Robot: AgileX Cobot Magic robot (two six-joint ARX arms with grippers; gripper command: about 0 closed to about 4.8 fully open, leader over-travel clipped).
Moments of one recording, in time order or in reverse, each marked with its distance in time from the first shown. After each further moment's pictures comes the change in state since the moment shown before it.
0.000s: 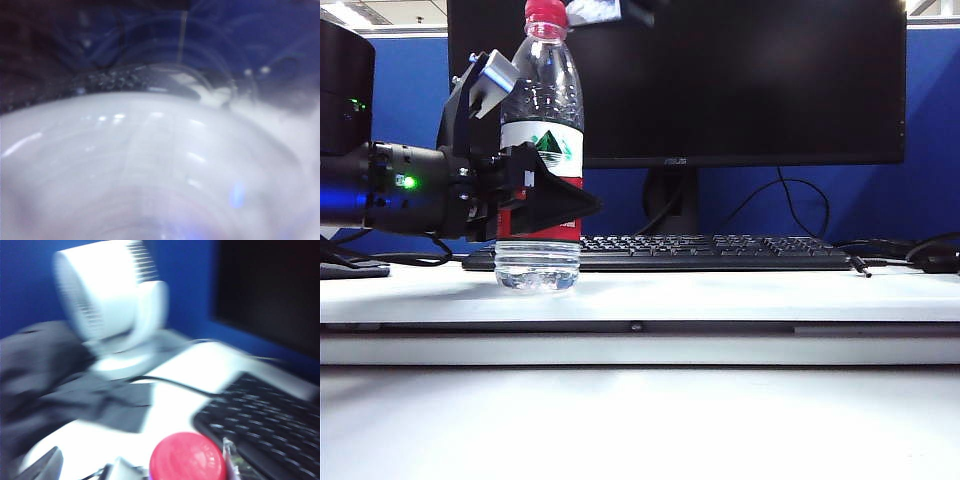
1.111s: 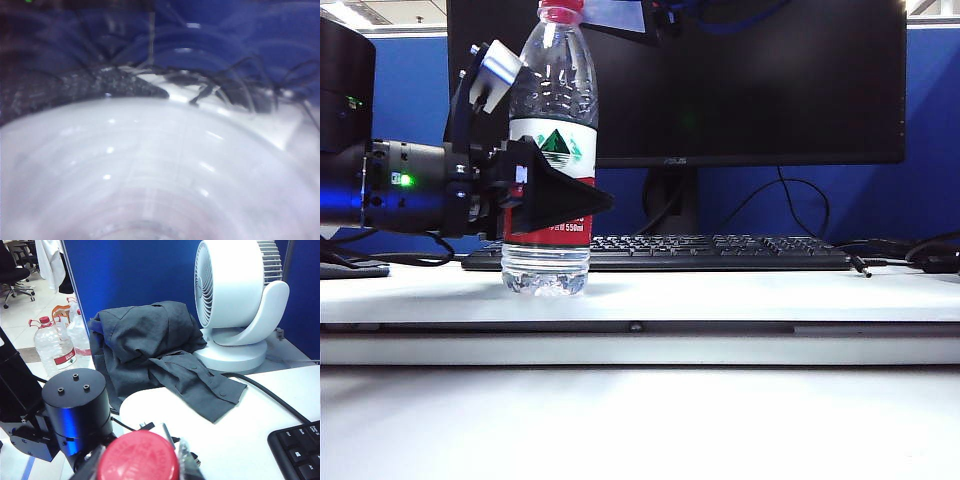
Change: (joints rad) left arm -0.003 -0.004 -0.005 -0.005 0.096 0.014; right arm -0.336 0.037 0.007 -0.043 -0.990 -0.201
